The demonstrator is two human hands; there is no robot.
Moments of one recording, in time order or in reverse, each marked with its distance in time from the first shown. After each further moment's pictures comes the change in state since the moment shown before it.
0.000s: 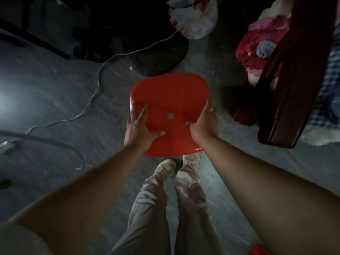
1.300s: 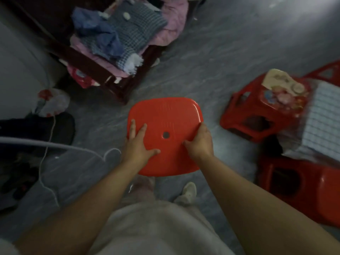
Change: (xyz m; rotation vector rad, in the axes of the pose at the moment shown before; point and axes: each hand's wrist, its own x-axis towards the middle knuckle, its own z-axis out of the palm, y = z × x) left_hand -0.515 0.005 -0.002 0.441 -0.385 1.048; right_hand -0.677 0.222 0.005 0.712 0.642 0.756
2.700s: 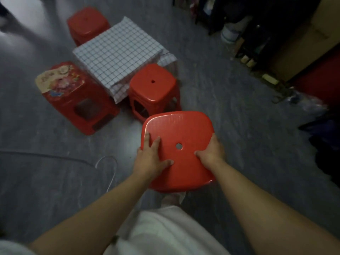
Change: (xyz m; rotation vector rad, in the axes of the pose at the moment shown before) left_hand -0.436 0.258 0.307 0.520 -0.696 1.034; right_hand -0.458 0.501 -0.137 0.529 0.665 0.995
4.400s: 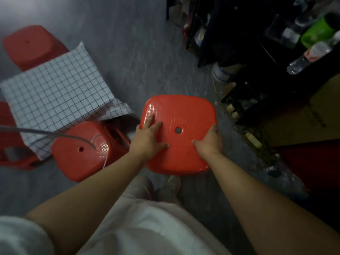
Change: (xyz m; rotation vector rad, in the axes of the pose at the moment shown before) left_hand 0.590 0.447 -0.029 -0.041 0.106 -0.005; right_hand 0.671 -0.126 -0.321 -0.149 -0.079 -0.092
